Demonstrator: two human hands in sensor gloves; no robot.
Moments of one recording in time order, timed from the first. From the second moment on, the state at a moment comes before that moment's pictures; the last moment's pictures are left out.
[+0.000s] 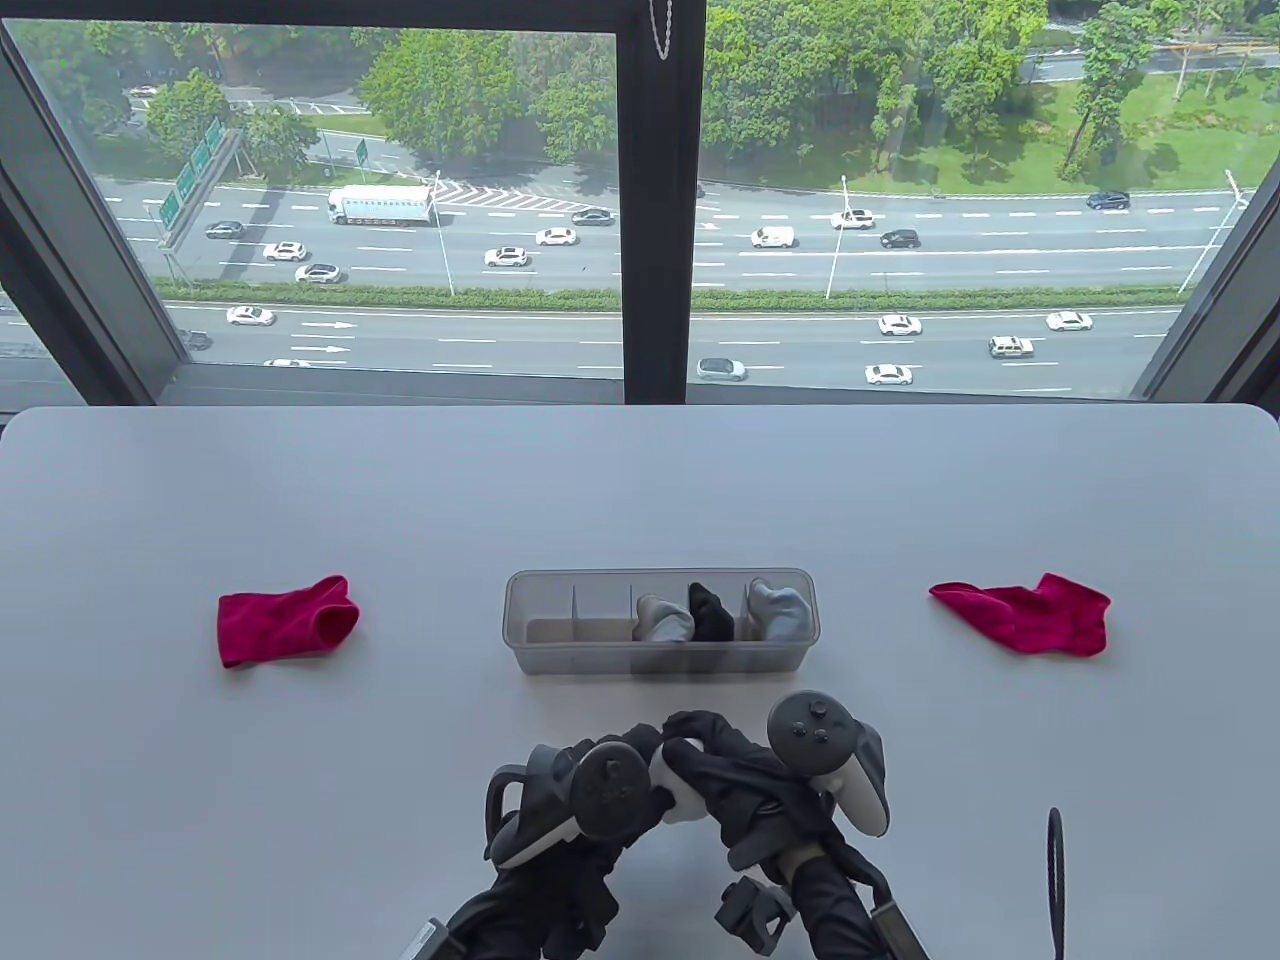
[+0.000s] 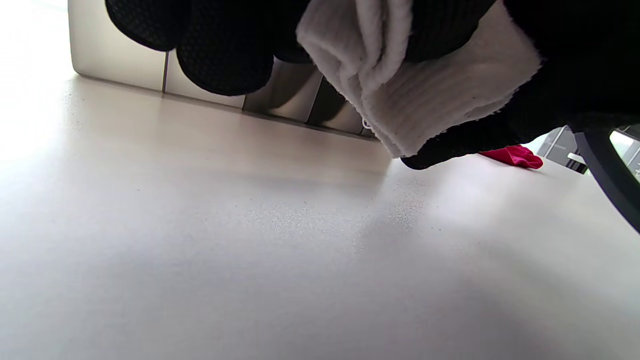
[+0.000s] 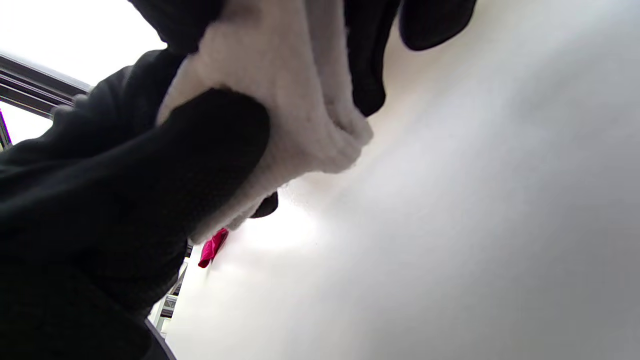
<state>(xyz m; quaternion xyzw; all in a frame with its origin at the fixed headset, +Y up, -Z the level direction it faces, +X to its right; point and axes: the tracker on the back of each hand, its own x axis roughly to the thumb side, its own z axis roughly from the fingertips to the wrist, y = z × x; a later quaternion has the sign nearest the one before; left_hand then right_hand) -0.088 -0.727 -0.262 -0.08 -0.19 0.13 0.97 0.094 -0.755 -0.285 0.13 0.20 0.83 0.50</state>
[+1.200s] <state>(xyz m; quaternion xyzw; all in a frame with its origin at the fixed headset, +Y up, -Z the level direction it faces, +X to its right) -0.104 -0.725 -0.267 -0.10 -0.21 0.26 0.94 0.104 -0.737 -0.289 0.16 0.15 0.84 0.50</state>
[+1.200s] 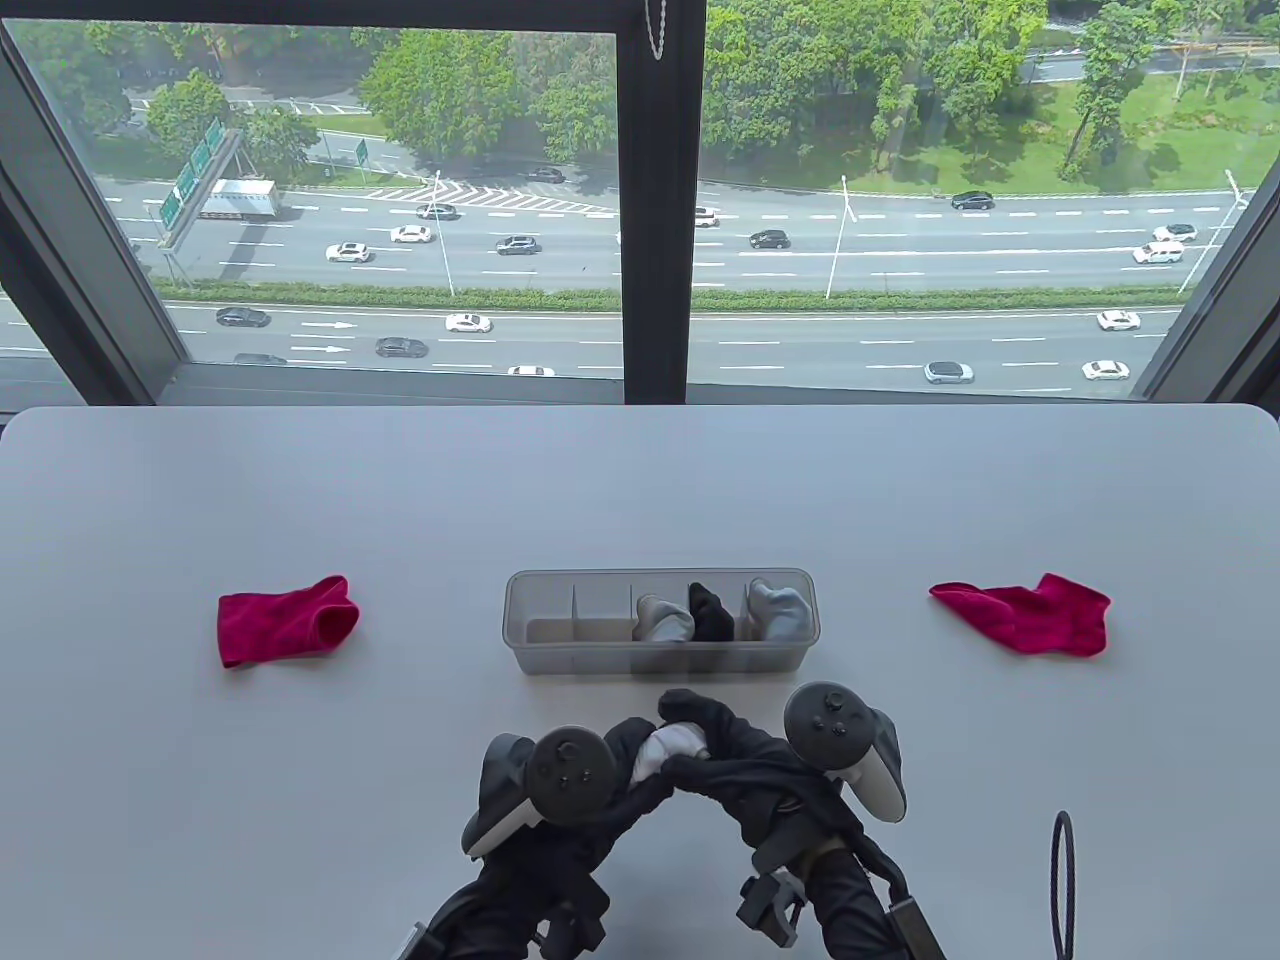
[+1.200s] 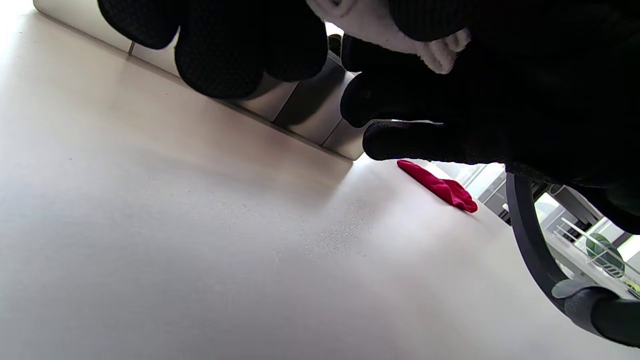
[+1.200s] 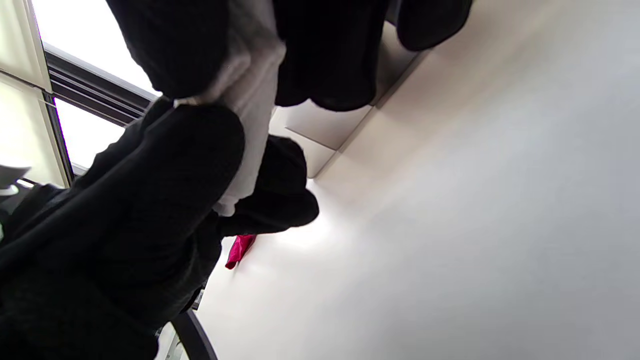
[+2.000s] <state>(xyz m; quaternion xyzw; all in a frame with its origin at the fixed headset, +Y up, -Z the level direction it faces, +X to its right) -0.115 -0.701 -0.262 -0.03 -0.20 0.46 0.87 0.100 -0.731 -0.283 0.12 0.13 0.80 0.58</state>
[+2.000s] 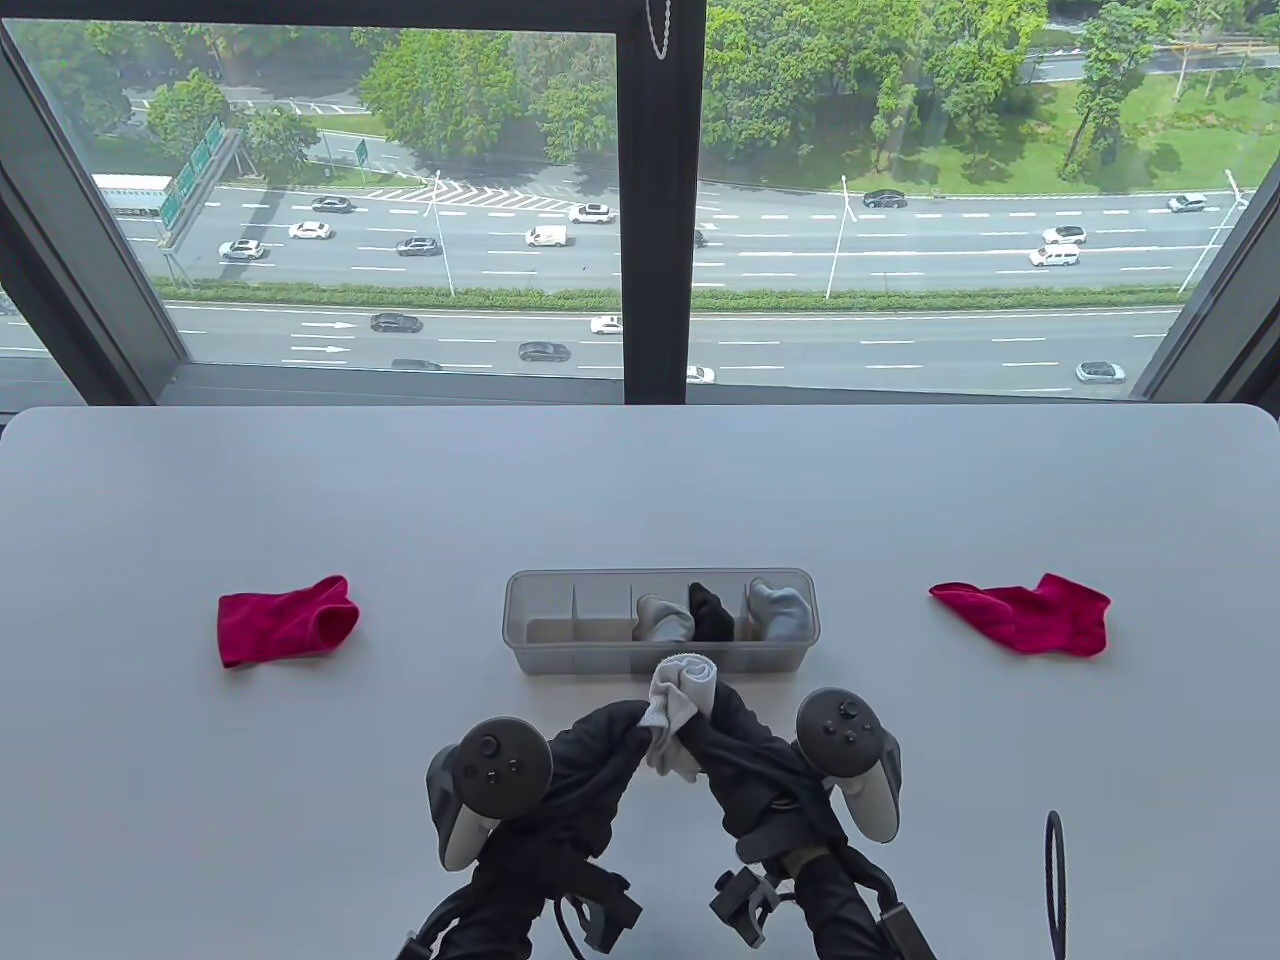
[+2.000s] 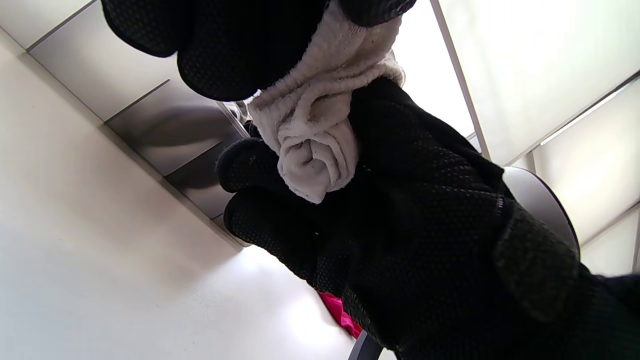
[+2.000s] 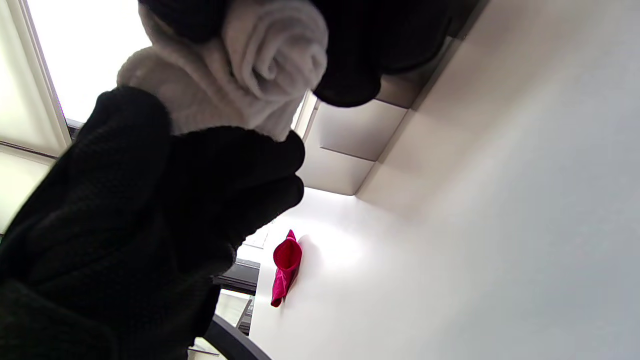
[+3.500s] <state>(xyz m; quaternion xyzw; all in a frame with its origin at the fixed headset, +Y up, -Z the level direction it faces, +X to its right) -0.125 -0.705 -0.281 -0.05 -0.16 0.38 0.91 0.042 -0.730 -0.267 0.30 0.23 0.88 0.28</state>
